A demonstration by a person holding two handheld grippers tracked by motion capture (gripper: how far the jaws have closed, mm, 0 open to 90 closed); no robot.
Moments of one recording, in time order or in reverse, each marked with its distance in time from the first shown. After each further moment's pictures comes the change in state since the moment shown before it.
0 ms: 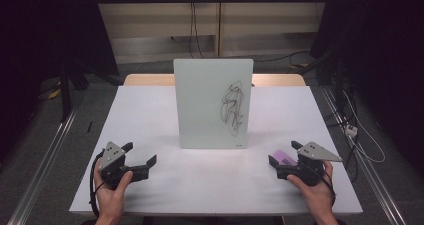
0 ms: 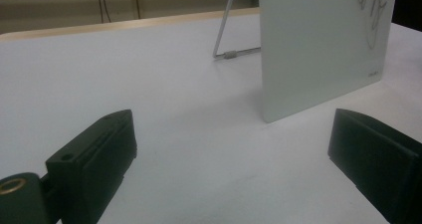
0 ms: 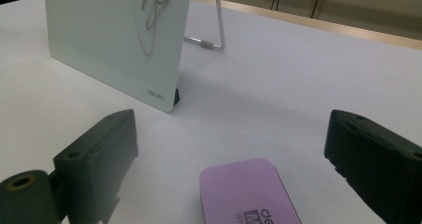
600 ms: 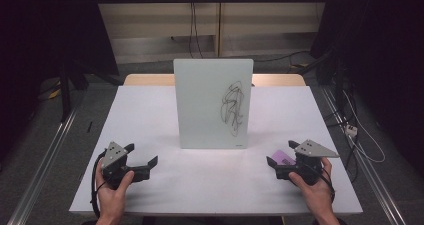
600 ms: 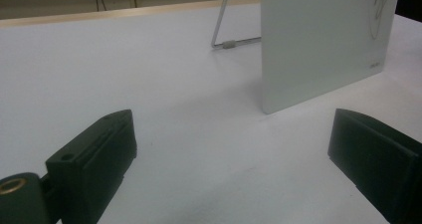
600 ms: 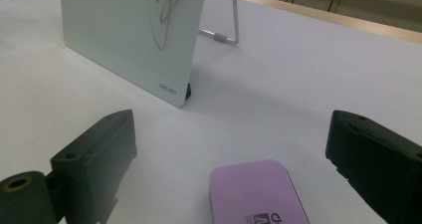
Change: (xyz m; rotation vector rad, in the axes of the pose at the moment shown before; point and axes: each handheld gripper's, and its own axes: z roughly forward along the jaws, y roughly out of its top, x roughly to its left) left arm 0.000 -0.002 0.003 0.035 -0.009 -0.004; right arm -0.001 0.005 0.004 0.043 0.052 -0.026
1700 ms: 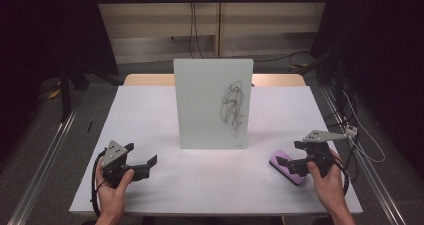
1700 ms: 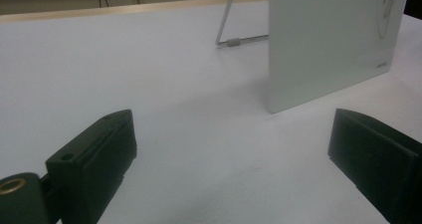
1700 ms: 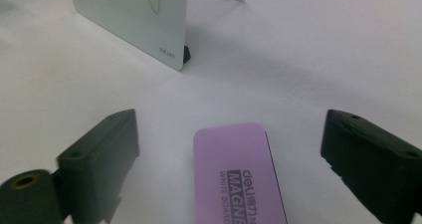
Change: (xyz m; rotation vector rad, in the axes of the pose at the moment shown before) left arm 0.004 0.000 0.003 0.013 0.003 -0.014; right arm -0.035 0.018 -0.009 0.215 0.120 0.055
